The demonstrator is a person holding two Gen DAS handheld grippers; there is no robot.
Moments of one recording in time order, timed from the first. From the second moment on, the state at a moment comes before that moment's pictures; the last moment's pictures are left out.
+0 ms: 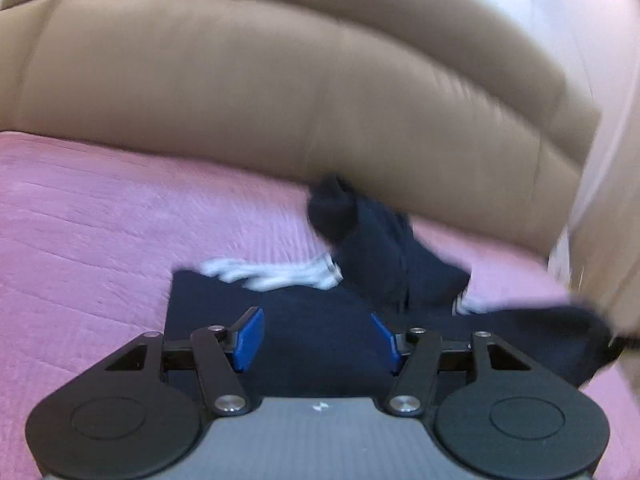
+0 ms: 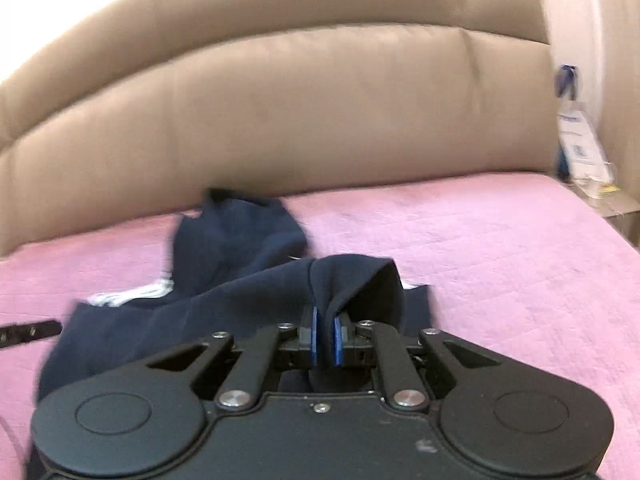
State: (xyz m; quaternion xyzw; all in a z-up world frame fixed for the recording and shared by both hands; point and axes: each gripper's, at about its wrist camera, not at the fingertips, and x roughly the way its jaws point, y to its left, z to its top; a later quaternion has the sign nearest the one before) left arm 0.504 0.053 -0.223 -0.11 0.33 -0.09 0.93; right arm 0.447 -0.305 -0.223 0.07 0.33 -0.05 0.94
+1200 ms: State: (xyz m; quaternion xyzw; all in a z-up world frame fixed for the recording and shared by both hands) left arm 0.571 0.007 -0.235 -0.10 0.31 -0.17 0.93; right arm 0.527 -0.268 -0.309 -0.01 0.25 -0.06 0.97
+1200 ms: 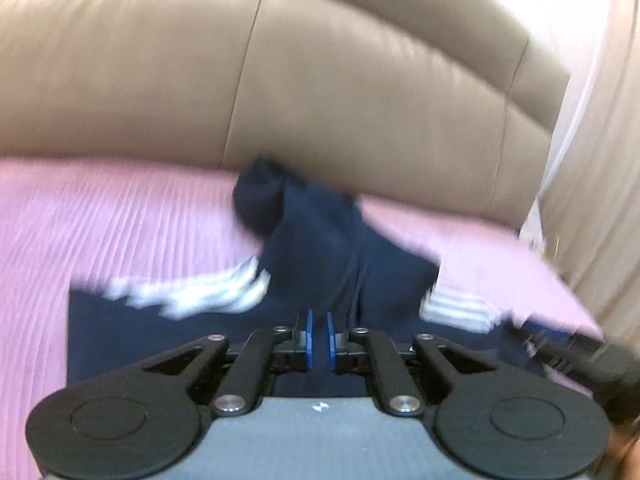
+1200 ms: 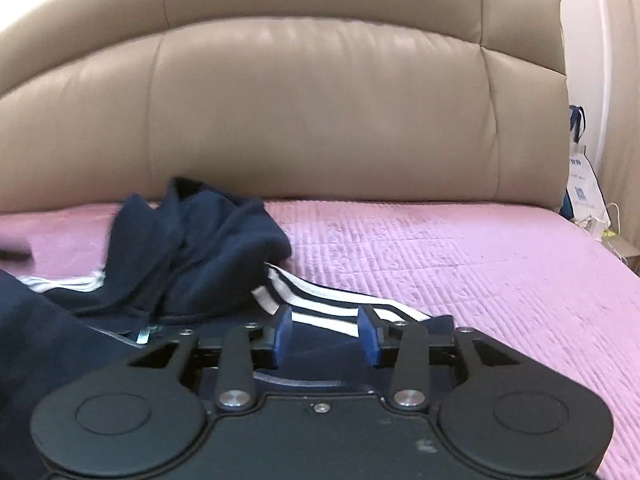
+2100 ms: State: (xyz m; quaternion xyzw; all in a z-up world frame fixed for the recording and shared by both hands) left arm 0.896 -0.032 -0.304 -0.11 0.41 -0.04 0.91; right arm 0.517 -0.283 -0.354 0.04 0.22 -0.03 0.97
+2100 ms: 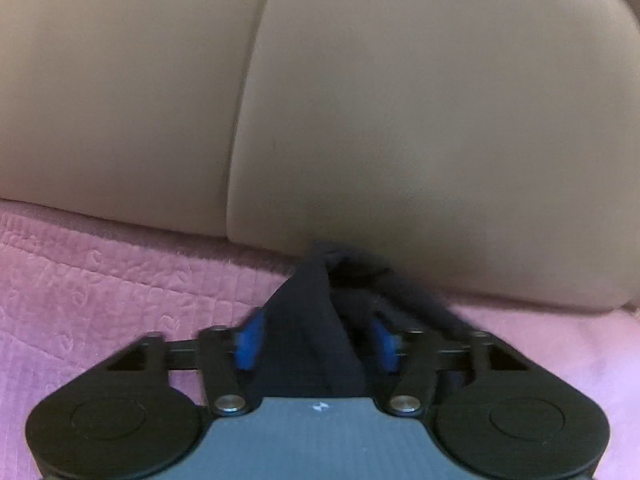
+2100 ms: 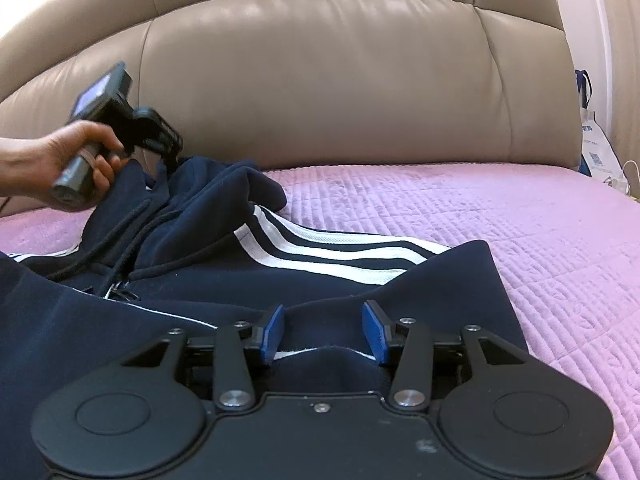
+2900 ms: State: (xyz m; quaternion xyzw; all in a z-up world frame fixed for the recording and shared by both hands) left arm 0.552 -0.028 -0.140 -0.07 0.17 -0.28 0.94; right arm 0.464 -0.277 -0.256 0.09 0.23 0.03 0.97
